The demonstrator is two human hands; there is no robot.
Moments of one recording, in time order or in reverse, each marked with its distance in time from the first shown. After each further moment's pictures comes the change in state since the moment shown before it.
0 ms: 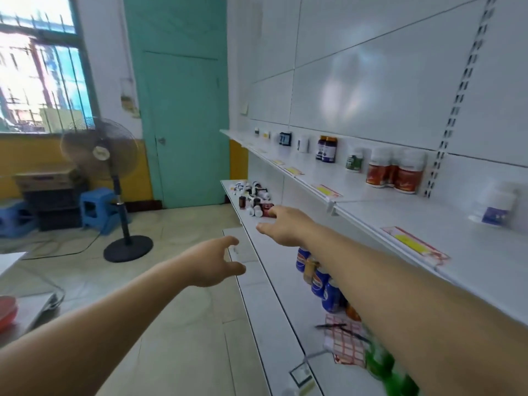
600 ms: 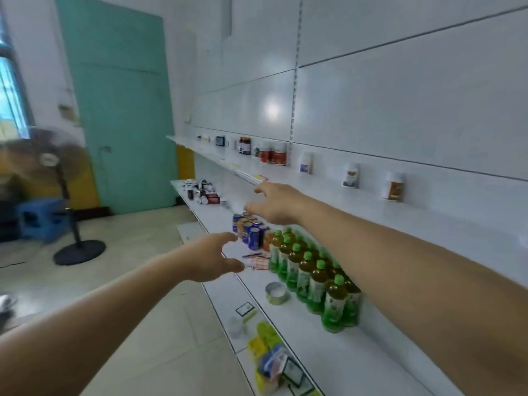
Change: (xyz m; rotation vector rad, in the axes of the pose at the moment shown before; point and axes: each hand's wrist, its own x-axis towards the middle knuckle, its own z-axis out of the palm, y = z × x) left_hand -0.420 0.177 0.059 0.003 -0.081 0.252; right_hand -0.499 -0.018 -0.100 -0.046 0.122 0.044
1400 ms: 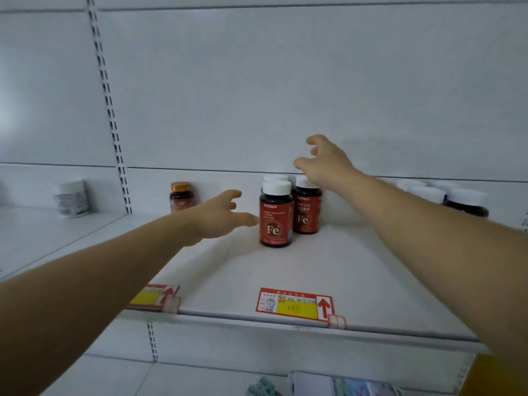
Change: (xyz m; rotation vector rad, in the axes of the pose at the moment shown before) left_hand -0.188 0.656 0.225 -0.429 -0.511 0.744; right_hand -0.677 0.360 -0.283 -0.025 0.848 0.933
